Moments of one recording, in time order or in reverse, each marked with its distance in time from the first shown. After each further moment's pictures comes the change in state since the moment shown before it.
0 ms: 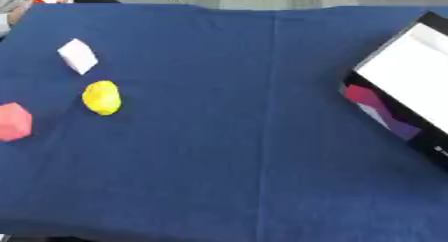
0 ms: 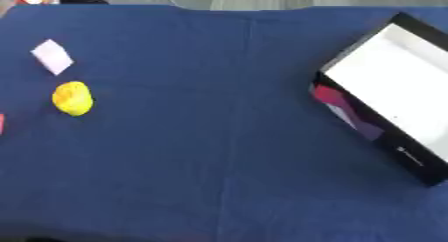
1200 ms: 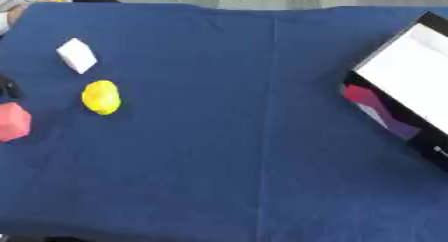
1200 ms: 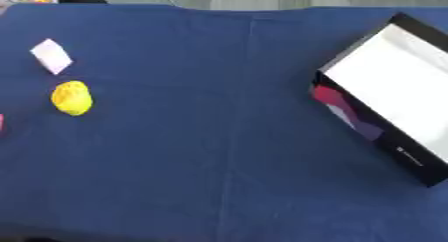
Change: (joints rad) left arm -0.085 -0.104 -0.025 0.040 -0.169 0.010 -0.204; right arm 0.000 0.008 0.016 0.000 0.014 0.017 0.016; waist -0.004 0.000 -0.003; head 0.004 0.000
